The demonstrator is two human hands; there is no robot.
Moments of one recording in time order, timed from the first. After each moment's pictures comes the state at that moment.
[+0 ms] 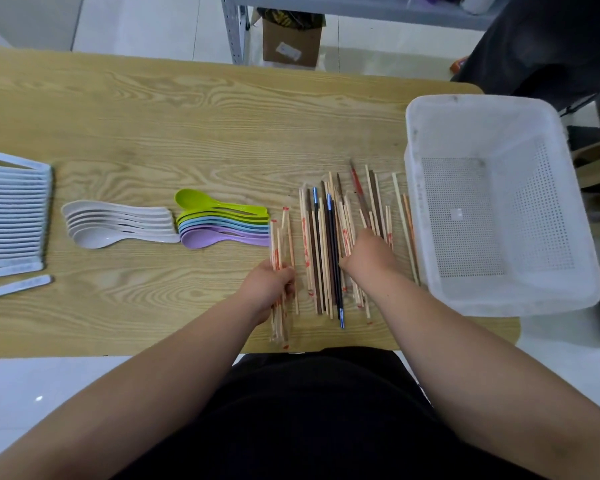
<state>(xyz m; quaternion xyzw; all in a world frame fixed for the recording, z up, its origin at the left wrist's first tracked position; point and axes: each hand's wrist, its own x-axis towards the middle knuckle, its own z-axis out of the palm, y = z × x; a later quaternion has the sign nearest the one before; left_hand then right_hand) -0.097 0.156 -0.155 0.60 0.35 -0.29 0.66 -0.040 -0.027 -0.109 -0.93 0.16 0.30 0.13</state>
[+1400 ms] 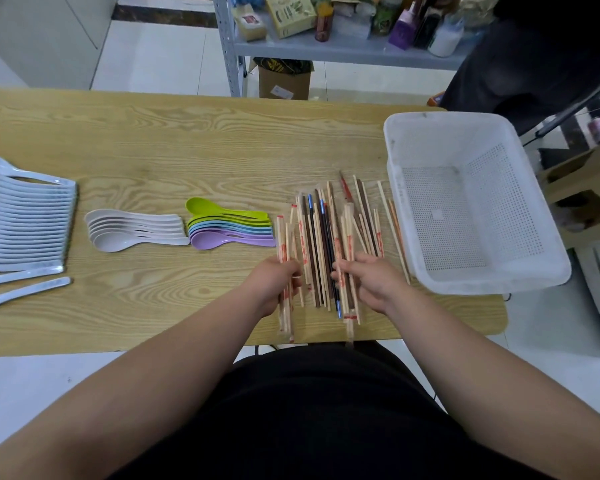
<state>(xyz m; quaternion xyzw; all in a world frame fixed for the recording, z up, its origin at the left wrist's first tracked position) -0.109 0.148 -0.109 0.59 0.32 -0.28 0.69 -0.103 -0.046 -0.083 -0.63 0.31 0.30 0.65</state>
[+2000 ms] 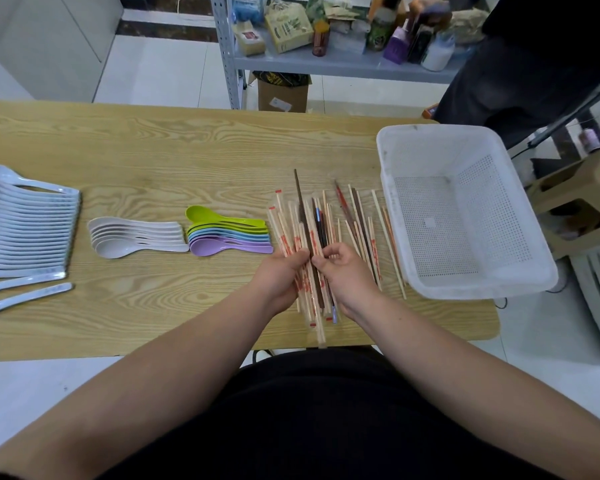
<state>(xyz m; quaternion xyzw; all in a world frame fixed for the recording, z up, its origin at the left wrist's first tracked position) -0.105 0.127 -0.077 0.42 0.29 -0.24 0.82 -0.114 0.002 -0.056 -0.75 0.22 0.19 0.60</state>
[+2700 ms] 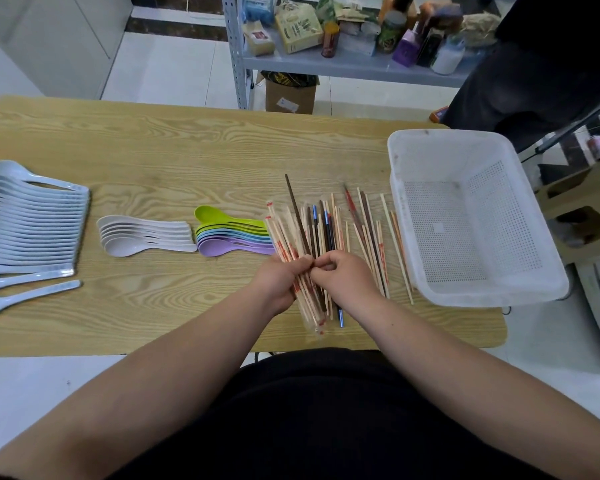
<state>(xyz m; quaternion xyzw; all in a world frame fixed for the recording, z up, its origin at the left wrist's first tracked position) -0.103 0.143 -0.084 0.43 0.32 -0.24 0.81 -0.109 0.011 -0.044 -0.87 0.11 0.21 0.43</state>
